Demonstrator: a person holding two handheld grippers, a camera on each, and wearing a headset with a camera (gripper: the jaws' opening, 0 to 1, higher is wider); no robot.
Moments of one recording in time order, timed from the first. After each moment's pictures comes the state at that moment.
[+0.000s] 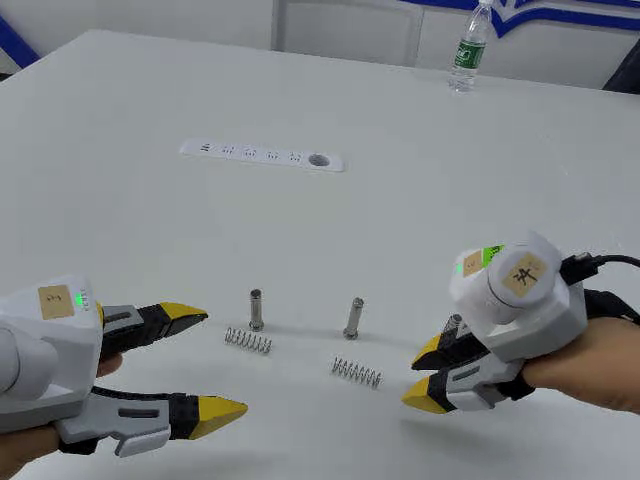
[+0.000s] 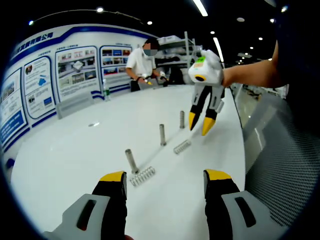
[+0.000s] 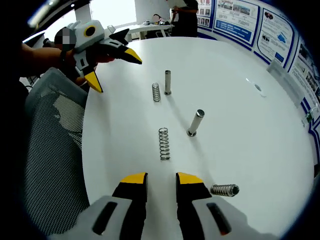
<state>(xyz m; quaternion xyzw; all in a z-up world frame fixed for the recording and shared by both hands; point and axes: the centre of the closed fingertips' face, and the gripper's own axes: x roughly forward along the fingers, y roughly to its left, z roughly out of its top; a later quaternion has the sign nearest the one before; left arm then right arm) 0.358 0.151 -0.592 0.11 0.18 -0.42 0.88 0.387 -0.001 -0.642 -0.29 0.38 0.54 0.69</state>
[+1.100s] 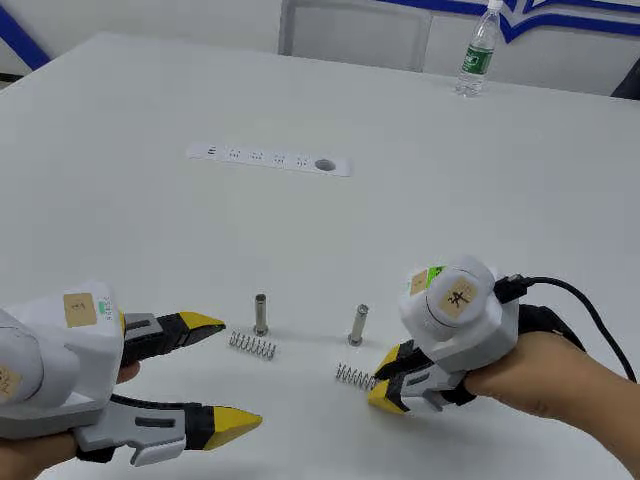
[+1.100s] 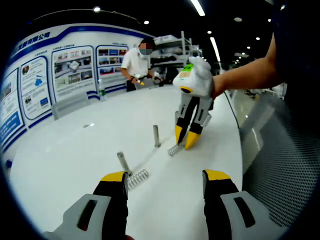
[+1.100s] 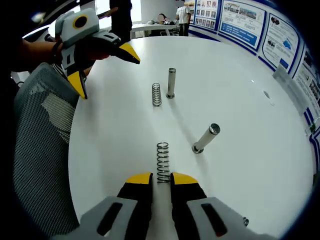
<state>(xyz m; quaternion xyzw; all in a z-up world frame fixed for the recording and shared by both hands) 0.356 0.138 -0.595 0.11 0.18 -0.43 0.87 0.398 0.028 -0.665 -0.31 0.37 0.55 0.68</state>
